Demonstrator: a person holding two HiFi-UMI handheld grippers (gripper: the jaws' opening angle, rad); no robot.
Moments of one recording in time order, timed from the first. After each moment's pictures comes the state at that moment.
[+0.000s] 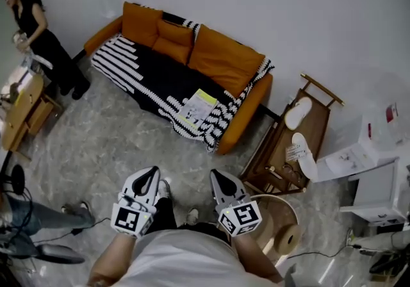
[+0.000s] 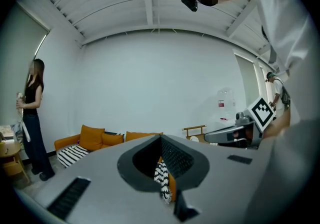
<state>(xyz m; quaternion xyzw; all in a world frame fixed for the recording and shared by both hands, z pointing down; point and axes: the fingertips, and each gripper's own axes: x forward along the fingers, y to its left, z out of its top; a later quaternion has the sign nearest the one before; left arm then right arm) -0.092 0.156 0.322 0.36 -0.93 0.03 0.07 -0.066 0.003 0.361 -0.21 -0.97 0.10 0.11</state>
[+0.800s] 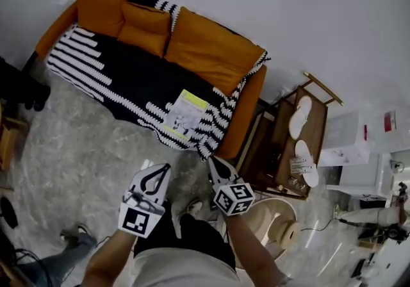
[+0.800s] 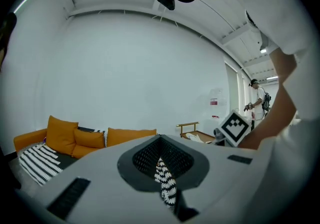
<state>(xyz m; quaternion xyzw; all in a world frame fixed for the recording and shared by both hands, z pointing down) -0.357 0.161 0.385 0.51 -0.86 0.00 0.09 -0.338 0.025 0.483 -0.04 -0.95 0.18 0.24</state>
